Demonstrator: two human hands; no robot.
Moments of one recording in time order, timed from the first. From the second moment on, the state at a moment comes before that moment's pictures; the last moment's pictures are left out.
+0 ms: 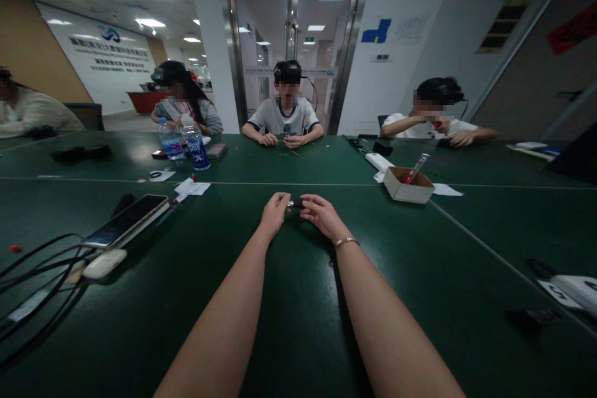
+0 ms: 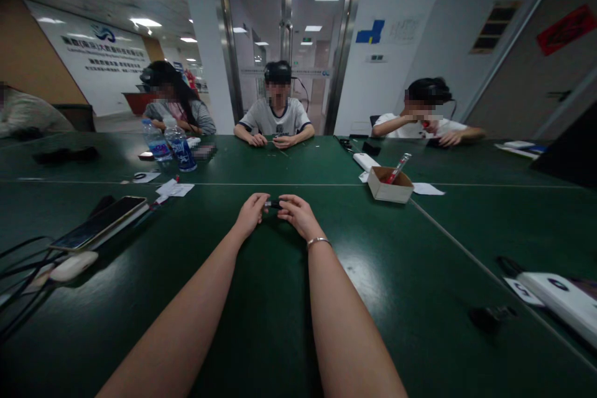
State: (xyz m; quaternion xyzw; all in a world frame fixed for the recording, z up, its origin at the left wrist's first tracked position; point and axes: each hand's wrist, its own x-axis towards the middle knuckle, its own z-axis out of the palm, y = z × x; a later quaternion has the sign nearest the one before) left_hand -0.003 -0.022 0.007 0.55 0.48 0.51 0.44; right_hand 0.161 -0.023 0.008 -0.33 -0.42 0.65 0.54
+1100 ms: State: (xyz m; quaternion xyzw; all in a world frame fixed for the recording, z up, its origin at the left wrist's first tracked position) left_hand -0.009 -0.022 0.011 0.57 0.43 0.57 0.41; right_hand 0.162 -0.022 0.007 -0.33 -0.42 0.65 0.54
